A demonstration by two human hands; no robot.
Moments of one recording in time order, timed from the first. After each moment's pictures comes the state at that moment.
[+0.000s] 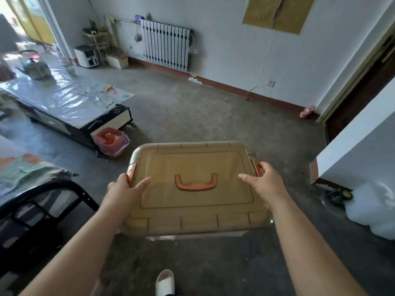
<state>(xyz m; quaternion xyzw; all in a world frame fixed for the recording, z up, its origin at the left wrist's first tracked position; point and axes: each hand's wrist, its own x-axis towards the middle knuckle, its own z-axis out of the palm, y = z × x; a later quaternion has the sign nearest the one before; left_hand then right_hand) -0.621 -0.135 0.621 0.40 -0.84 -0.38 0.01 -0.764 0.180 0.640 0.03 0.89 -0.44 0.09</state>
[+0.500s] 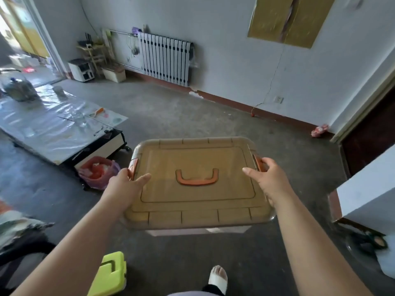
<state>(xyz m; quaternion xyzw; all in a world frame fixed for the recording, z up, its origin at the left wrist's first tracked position) -0.929 -0.247 0.641 0.39 -0.83 -0.39 0.05 -1.066 0.074 0.663 0.01 0.87 -0.50 0.07</state>
